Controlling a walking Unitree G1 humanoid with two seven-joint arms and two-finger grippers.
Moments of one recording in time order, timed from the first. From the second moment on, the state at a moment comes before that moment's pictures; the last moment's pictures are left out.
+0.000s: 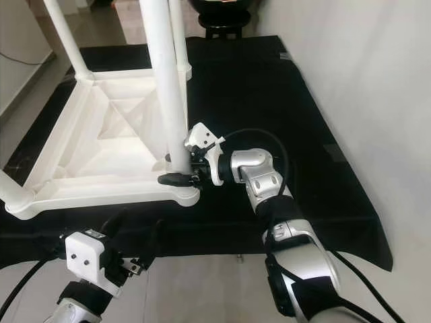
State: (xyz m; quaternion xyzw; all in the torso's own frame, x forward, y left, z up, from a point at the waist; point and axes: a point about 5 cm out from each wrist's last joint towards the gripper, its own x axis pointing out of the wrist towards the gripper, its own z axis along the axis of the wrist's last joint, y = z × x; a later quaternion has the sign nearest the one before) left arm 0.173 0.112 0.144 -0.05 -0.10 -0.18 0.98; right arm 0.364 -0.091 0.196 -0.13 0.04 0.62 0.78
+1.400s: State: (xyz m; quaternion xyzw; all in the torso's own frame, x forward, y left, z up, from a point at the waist) left arm 0.177 0.115 0.147 -0.05 -0.11 -0.20 0.97; right arm 0.318 -0.079 0.198 -0.05 -0.02 0.63 0.78
